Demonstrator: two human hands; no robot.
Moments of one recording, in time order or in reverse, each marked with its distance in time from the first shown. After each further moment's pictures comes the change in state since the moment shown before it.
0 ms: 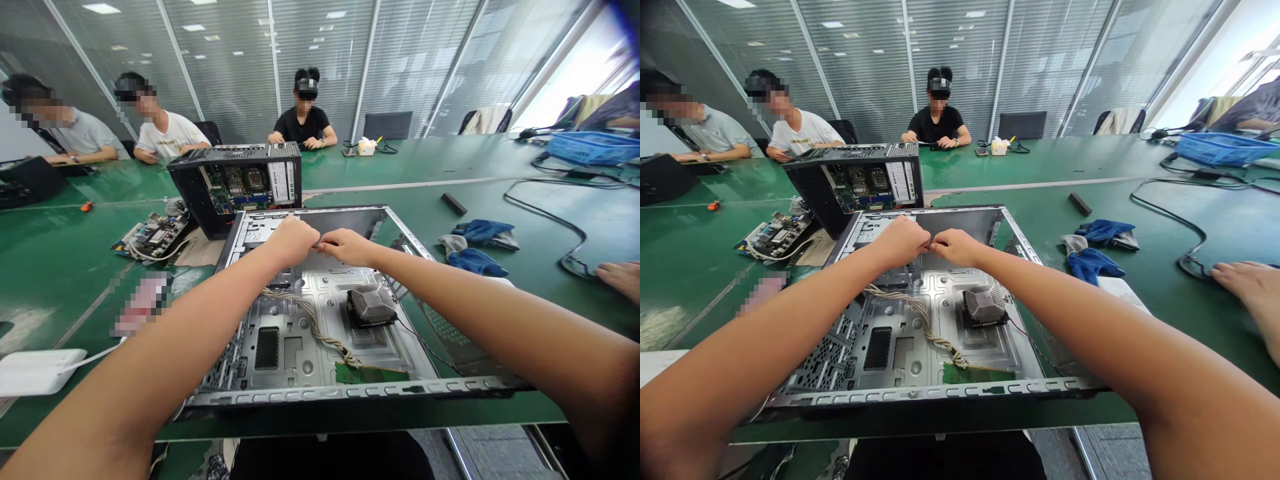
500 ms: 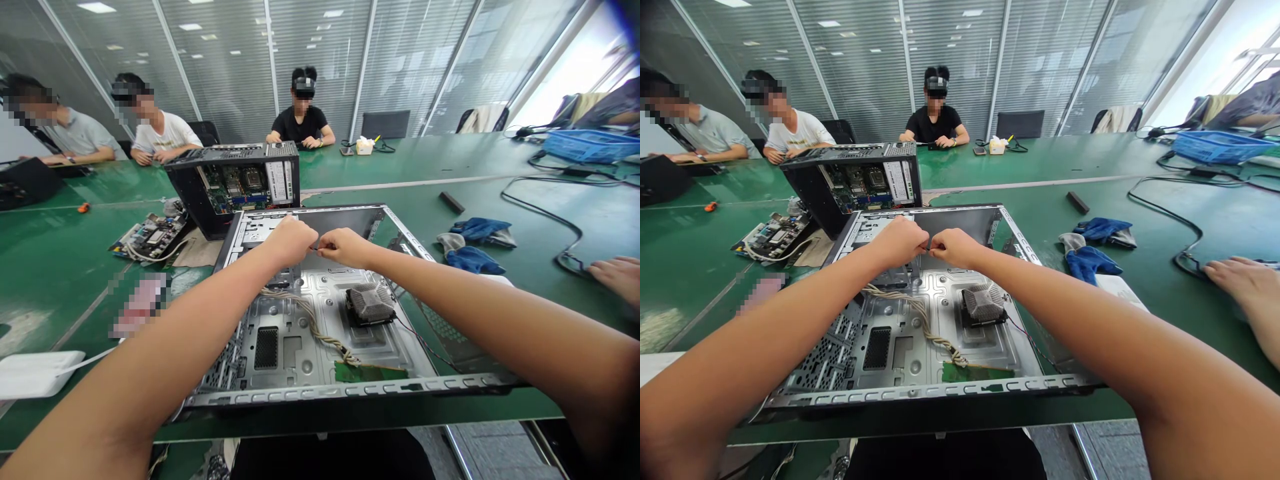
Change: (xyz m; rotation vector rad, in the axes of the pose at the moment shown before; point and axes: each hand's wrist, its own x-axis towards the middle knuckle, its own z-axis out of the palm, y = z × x) left_hand 0.000 0.000 0.002 -0.003 -0.014 0.001; right_hand 0.000 0.001 0.002 -0.196 0.045 -0.056
